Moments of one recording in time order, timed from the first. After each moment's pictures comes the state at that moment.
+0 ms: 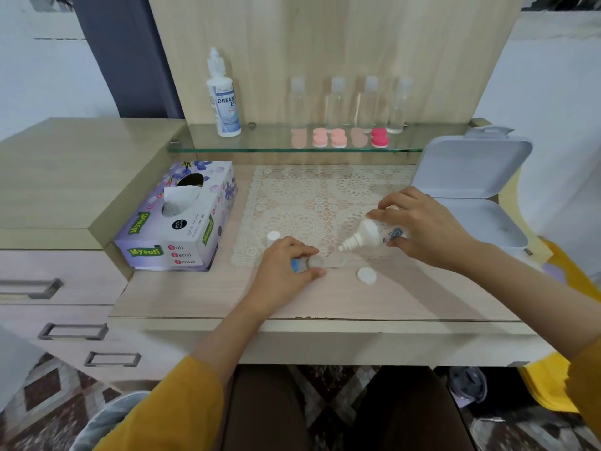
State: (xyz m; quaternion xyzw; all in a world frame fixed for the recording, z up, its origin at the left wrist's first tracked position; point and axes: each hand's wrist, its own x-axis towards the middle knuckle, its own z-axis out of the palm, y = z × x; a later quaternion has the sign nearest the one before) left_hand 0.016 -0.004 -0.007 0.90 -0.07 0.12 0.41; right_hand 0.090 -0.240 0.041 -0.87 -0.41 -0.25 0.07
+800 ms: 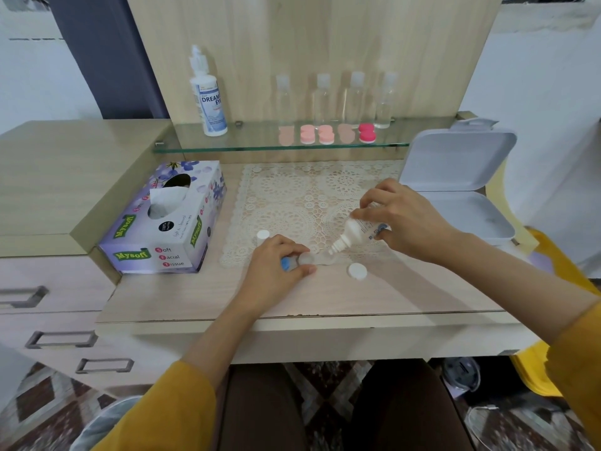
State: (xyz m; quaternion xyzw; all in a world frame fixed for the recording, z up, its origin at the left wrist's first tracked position) left_hand 0.018 -0.004 -0.008 0.90 -0.08 0.14 0.40; right_hand 0.087 -0.229 0.049 -0.85 -0.45 -0.27 0.03
